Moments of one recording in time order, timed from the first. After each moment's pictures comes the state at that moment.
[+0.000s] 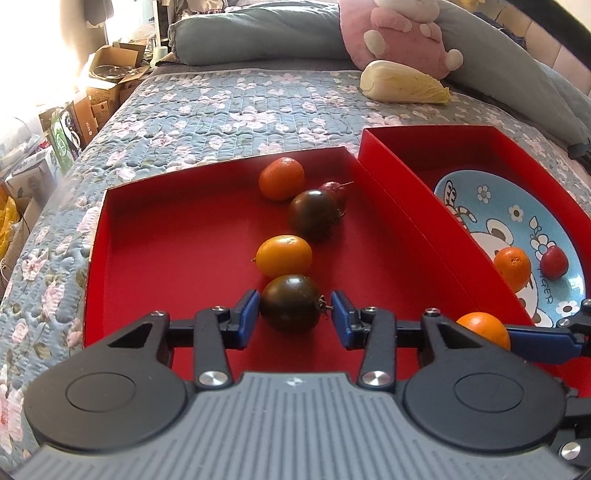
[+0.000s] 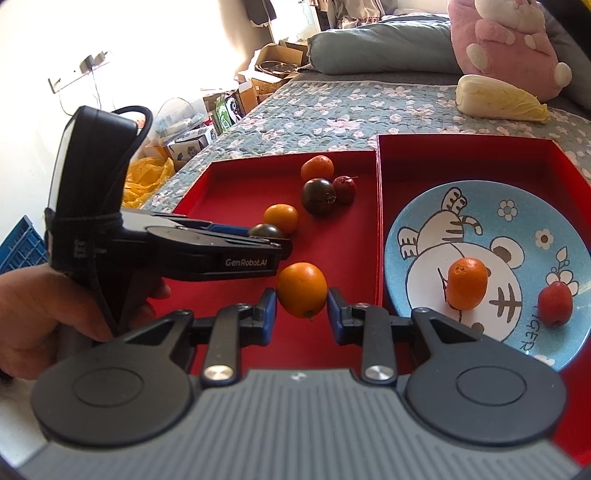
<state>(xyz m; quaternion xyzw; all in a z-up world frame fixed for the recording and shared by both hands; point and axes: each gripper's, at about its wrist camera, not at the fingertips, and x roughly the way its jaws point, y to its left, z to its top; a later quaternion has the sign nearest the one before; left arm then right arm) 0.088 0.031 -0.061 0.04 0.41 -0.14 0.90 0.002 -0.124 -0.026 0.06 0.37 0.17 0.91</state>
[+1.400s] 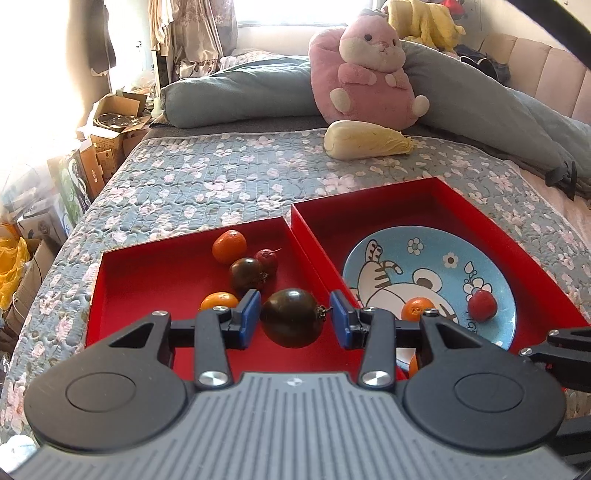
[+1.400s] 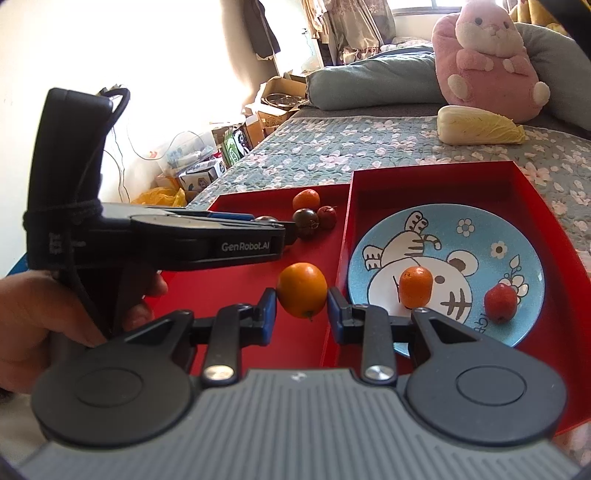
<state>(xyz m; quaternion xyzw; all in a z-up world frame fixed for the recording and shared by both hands) 0.030 -0.035 0.006 0.05 0.33 -0.14 0.93 -0.043 -0.172 0.004 0.08 0.32 0.18 0.93</state>
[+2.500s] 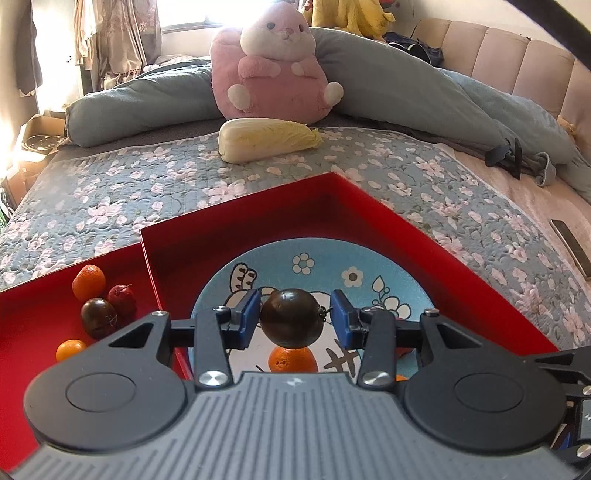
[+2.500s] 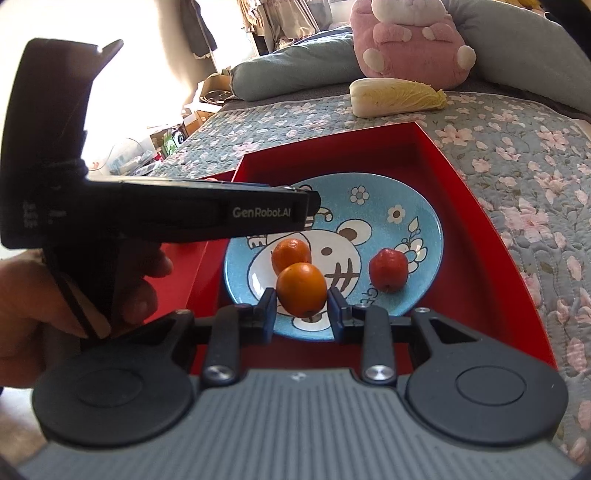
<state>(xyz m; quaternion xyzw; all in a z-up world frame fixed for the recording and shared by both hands) 0.062 -0.144 -0.024 0.07 0.33 -0.24 0.91 -0.036 -0.244 -0.029 0.10 0.35 0.09 0.93</state>
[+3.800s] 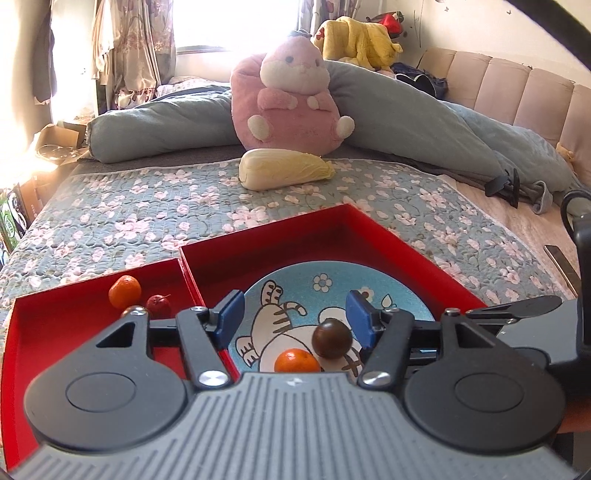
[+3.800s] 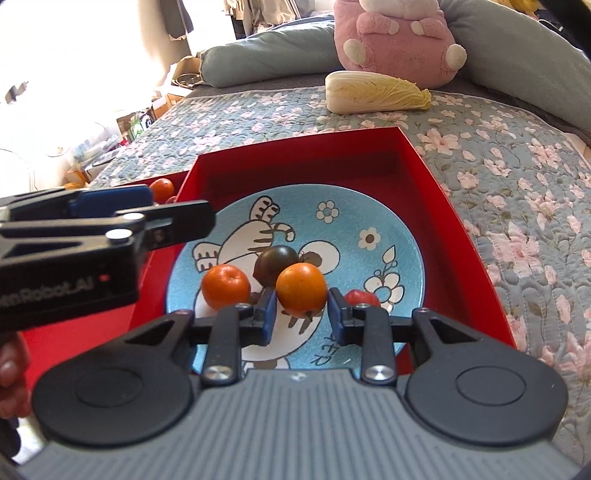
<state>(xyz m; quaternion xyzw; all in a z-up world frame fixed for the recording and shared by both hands) 0.036 -0.100 0.003 0.04 0.29 -0.24 0.93 0.017 -0.249 -0.036 0.06 0.38 0.05 0.92</state>
